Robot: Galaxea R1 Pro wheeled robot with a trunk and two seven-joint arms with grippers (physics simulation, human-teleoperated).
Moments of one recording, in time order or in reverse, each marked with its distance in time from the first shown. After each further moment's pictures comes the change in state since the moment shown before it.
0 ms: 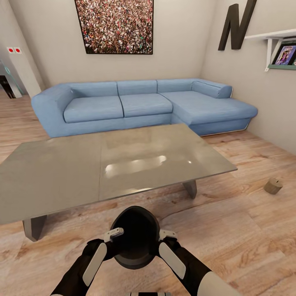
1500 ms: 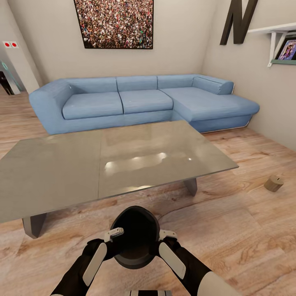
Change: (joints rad) left arm -0.001 -0.001 0.001 0.000 -0.004 0.001 0.000; right arm 0.000 0.000 0.000 0.000 0.000 -0.001 0.000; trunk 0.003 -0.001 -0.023
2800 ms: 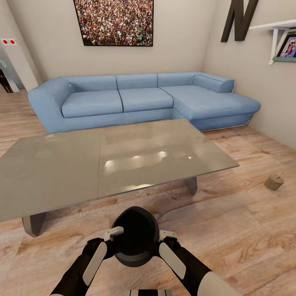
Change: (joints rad) left arm 0.000 0.001 -0.003 -0.014 -0.006 -0.001 0.000; right arm 0.000 -0.001 0.000 0.002 0.005 0.012 -0.002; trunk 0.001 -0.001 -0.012
